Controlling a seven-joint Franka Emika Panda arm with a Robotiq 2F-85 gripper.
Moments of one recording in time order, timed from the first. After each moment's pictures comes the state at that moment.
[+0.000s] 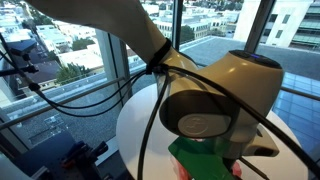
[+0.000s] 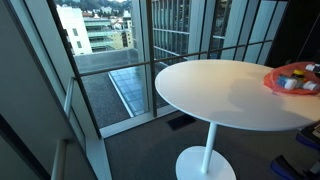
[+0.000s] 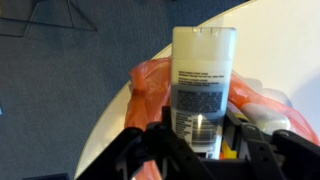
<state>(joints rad) -0.40 0.20 -0.37 -2.27 0.05 2.43 -0.57</state>
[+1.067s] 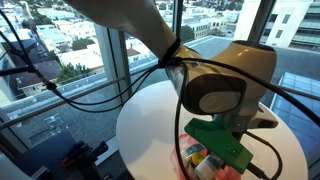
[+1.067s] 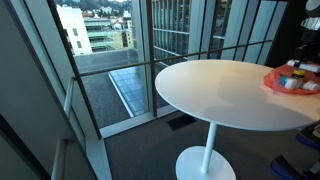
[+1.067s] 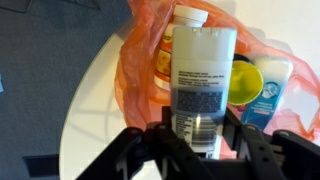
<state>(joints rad) -0.40 0.31 -0.29 -2.11 0.05 2.42 -0.52</state>
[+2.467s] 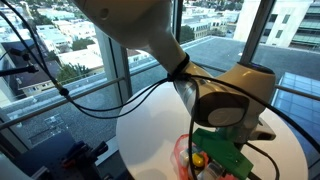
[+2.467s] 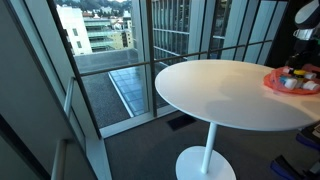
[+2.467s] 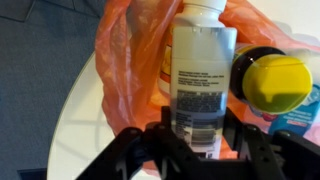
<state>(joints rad) -0.43 0.45 -0.26 -2.02 0.05 2.42 -0.51</state>
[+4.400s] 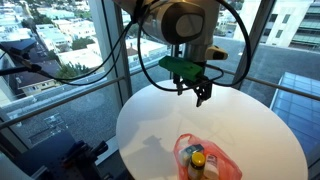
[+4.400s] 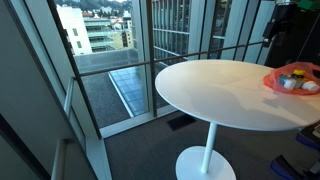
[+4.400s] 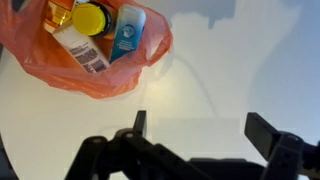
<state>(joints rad) -0.19 0.15 -0.18 -2.04 0.00 2.18 -0.19</state>
